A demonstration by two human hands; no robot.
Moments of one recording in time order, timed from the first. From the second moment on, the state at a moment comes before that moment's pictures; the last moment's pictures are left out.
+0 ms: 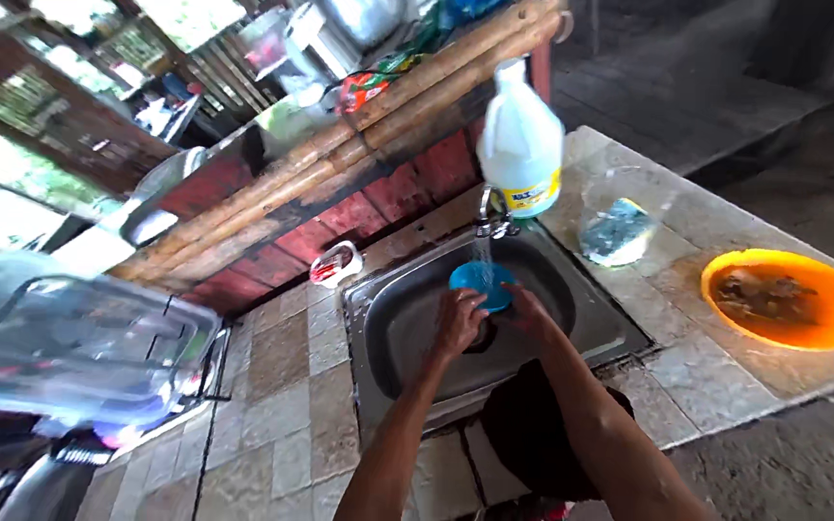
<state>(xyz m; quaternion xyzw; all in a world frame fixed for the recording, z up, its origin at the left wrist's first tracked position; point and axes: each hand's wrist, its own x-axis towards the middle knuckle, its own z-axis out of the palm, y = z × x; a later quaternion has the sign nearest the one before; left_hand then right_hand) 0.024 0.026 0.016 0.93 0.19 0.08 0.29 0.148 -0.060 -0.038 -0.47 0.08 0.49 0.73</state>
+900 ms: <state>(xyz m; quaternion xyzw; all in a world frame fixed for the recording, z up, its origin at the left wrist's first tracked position) -0.109 0.175 -0.068 0.89 0.33 0.09 0.30 0.130 -0.056 -0.056 -0.52 -0.06 0.35 0.78</state>
